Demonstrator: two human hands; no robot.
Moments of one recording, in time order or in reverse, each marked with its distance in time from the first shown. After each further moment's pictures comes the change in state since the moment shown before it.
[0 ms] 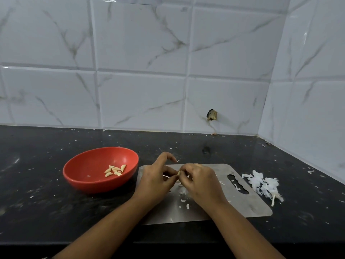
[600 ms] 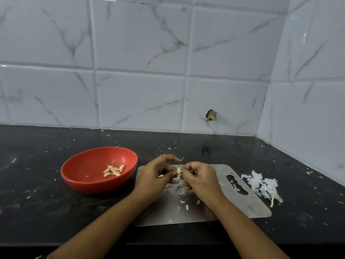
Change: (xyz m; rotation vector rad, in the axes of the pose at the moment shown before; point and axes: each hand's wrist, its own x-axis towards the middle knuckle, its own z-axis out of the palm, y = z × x) left_hand 0.006 0.002 -0.003 -0.294 -0.030 -0.129; right_hand 0.004 -0.004 -0.006 0.586 -0.074 0.412
